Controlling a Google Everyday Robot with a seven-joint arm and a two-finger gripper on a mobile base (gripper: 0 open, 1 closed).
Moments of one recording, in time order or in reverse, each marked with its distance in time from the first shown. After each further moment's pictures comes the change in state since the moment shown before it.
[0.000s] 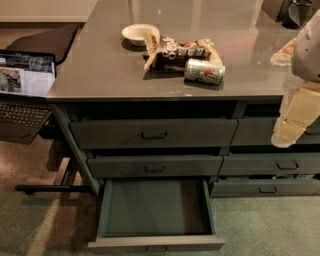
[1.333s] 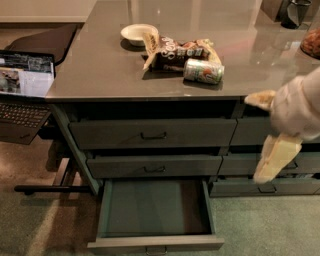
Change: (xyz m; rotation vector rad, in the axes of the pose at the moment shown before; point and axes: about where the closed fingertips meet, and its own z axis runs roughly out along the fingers) arm 0.010 0.027 0.089 -0.034 -0.192 -0.145
